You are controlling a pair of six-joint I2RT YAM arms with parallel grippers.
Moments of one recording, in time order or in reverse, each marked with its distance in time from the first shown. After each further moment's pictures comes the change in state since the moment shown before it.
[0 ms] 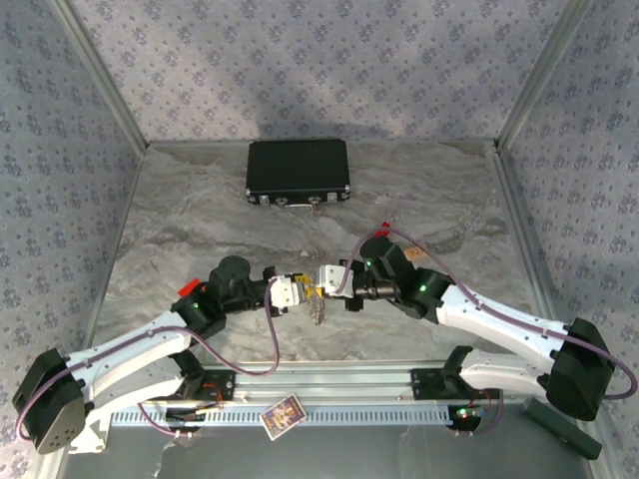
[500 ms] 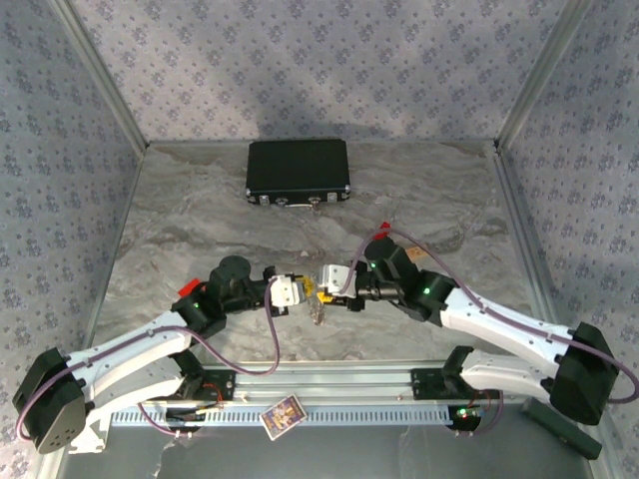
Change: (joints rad) left arm -0.001 0.002 0.000 0.003 0.000 -0.008; right arm -0.016 -0.056 -0.046 0.042 0.012 0.028
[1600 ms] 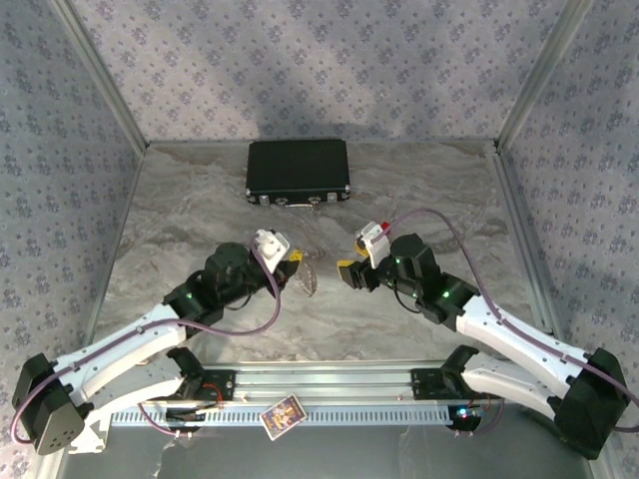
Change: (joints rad) left arm 0.000 -0.011 0.174 -0.182 -0.339 -0.597; right arm -0.129 -0.096 -0.057 0.037 0.259 0.661
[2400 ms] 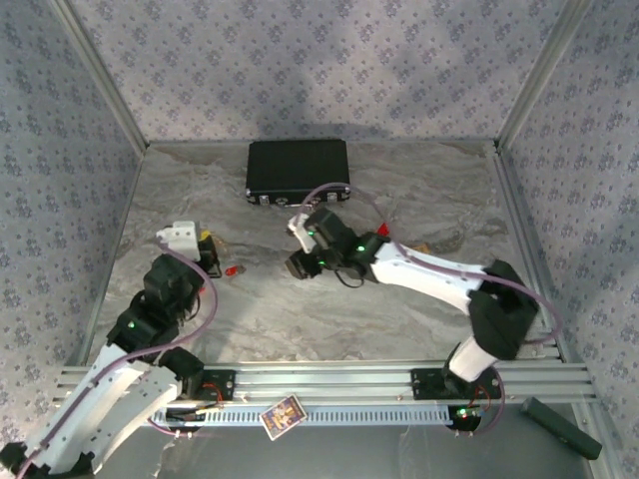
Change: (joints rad) left arm 0.264 -0.399 0.018 -0.363 -0.556 -0.219; right arm 0.173 0.710 0.583 -0.229 0.026 0.095
